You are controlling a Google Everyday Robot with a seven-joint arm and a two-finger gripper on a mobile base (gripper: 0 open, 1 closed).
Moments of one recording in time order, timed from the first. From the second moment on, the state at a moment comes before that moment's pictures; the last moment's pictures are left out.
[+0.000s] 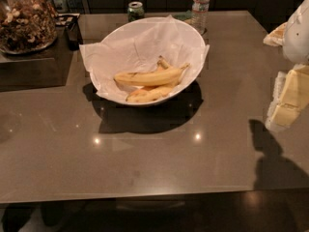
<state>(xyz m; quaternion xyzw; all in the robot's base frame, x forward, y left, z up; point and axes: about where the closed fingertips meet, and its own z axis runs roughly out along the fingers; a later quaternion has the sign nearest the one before) 0.438 -0.217 0.976 -0.60 0.78 -0.03 0.16</state>
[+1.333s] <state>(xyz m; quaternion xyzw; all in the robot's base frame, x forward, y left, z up) 0.477 -0.159 1.005 -0.65 0.72 0.05 0.26</state>
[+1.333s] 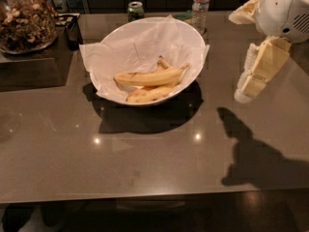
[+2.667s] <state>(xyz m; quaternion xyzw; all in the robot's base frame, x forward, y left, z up) 0.519 -0.088 0.961 -0.65 0.69 0.15 0.27</state>
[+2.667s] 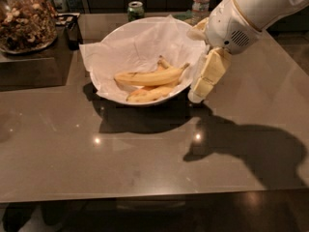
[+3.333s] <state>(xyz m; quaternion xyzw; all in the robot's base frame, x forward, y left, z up) 0.522 -0.082 0.957 -0.64 0.69 0.16 0.29</state>
